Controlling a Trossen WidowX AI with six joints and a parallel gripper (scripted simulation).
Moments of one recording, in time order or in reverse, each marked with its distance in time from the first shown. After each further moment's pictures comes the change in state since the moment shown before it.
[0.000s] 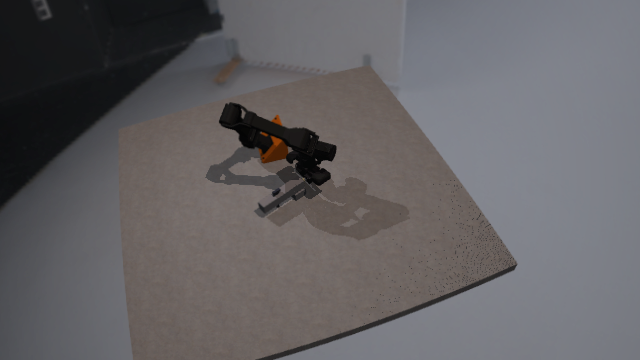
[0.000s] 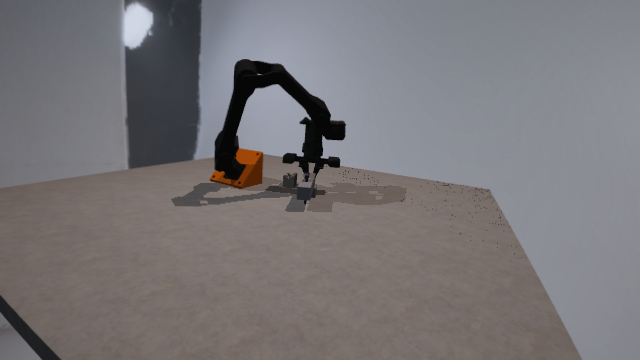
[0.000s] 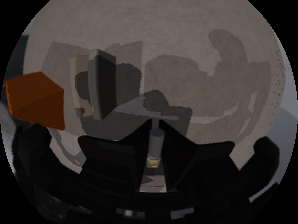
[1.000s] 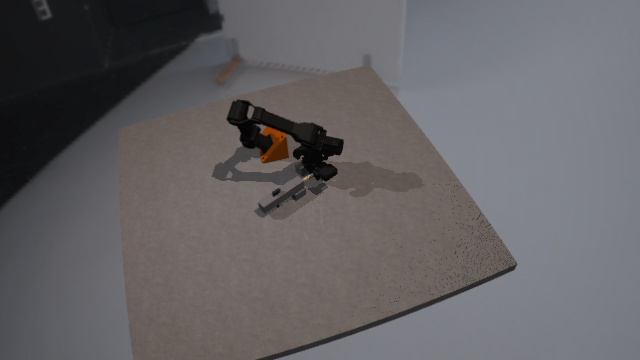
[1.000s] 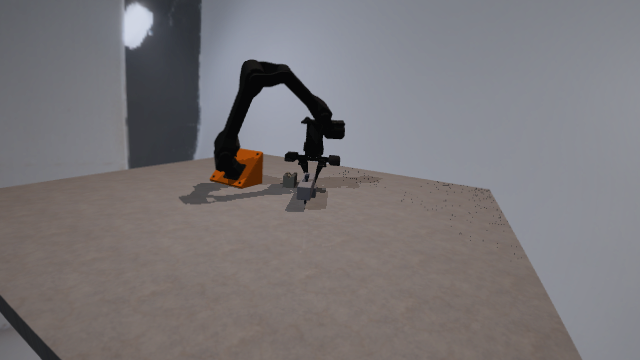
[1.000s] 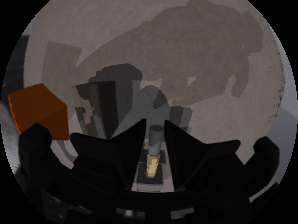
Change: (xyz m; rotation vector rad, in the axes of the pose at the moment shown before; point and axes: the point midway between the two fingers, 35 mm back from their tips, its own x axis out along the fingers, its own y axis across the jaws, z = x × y) arm -0.001 -0.001 0.033 0.002 -0.003 0.001
